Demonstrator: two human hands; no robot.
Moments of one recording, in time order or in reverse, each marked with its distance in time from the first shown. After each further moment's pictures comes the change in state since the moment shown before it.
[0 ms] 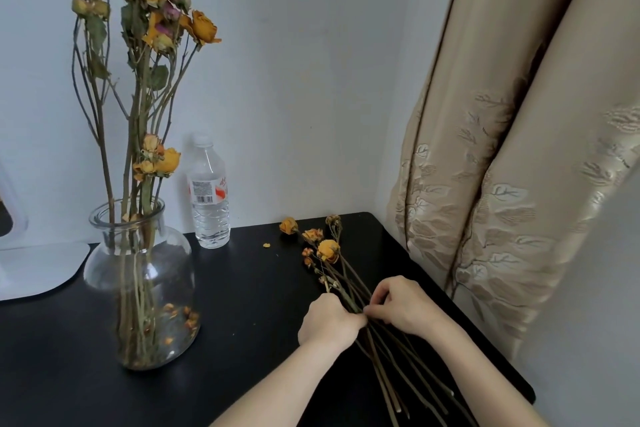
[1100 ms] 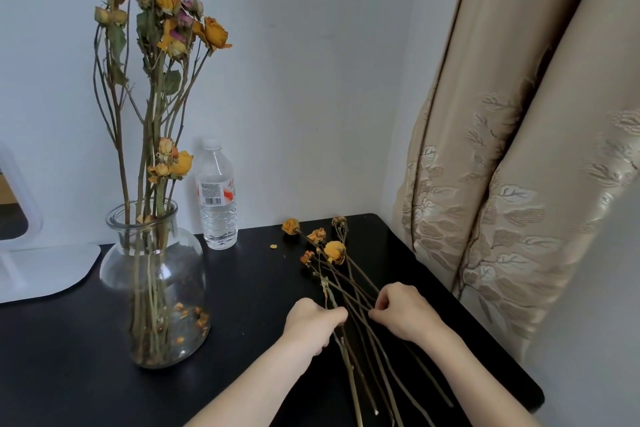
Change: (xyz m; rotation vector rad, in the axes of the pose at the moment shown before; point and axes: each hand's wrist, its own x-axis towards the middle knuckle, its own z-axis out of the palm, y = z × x) left_hand -0.001 -0.027 -0.028 -0.421 -0.053 -0.127; right_hand -0.001 -0.008 0.014 -0.130 0.040 0.087
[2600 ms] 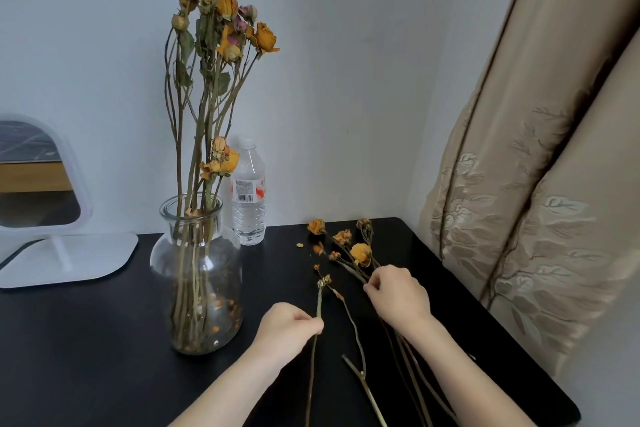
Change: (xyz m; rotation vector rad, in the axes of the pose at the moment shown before) left_hand -0.038 -0.016 -0.067 0.145 0.102 0.114; right_hand 0.005 -0.058 0.013 -0.105 0.216 -0.095
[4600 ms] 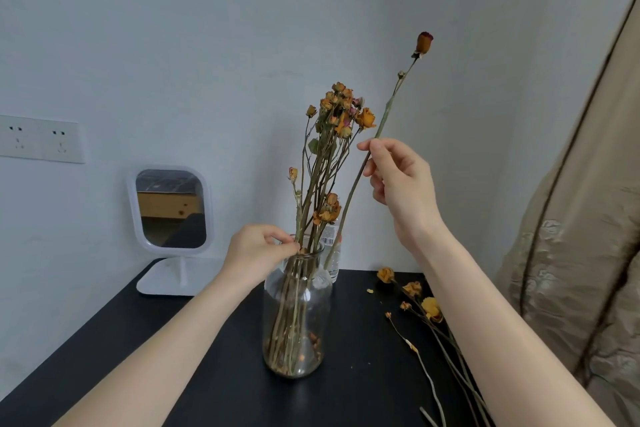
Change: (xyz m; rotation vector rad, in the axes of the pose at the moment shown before) left_hand -0.037 0.053 -0.181 0.014 0.551 0.359; right_hand -0.028 -0.188 -0.147 1.314 0.197 -0.602
